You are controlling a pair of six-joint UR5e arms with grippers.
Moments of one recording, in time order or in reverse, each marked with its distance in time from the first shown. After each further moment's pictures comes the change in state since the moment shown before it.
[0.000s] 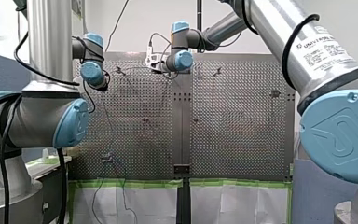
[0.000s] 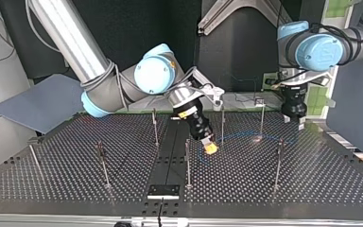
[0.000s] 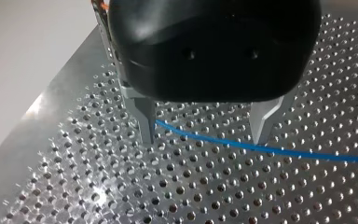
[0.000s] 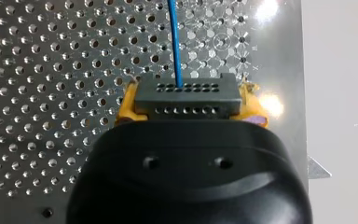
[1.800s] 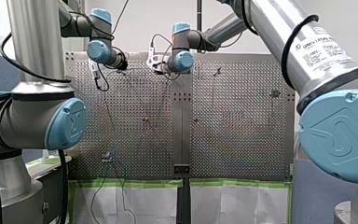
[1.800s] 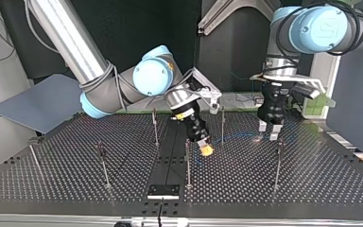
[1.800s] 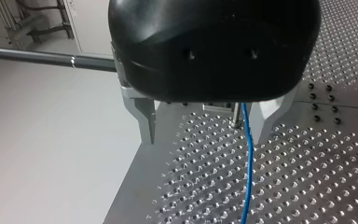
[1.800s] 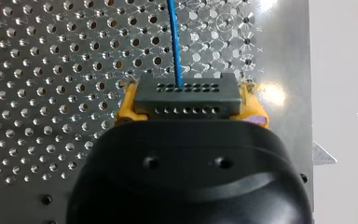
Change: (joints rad) left arm -0.148 0.113 0.093 -0.057 0.138 0.155; right arm -0.009 0.003 0.000 0.000 0.023 0.002
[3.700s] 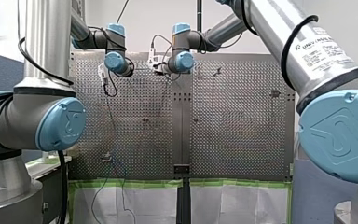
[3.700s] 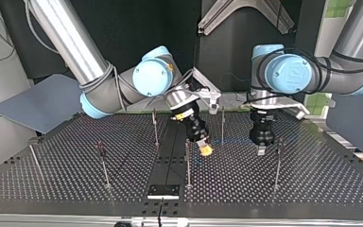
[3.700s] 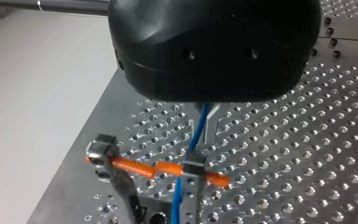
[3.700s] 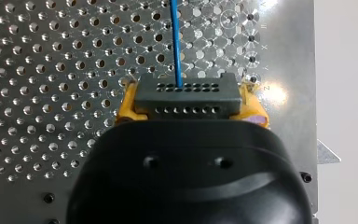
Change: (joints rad) left arm -0.072 -0.228 0.167 0.040 -0.178 0.032; right arm -0.003 0.003 0.000 0.002 -0.003 0.000
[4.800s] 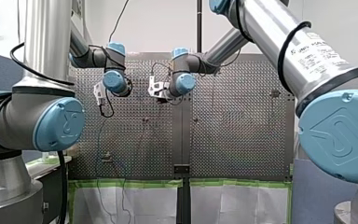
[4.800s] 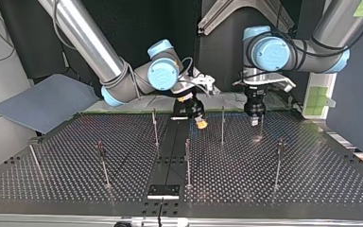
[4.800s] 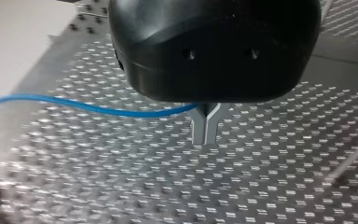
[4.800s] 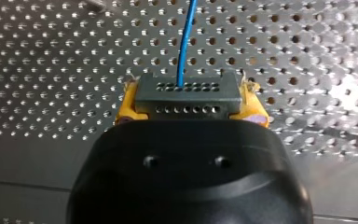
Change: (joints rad) left arm -0.031 -0.021 -0.233 0.146 -0.084 -0.020; right arm 0.001 0.064 0.156 0.007 0.022 -0.014
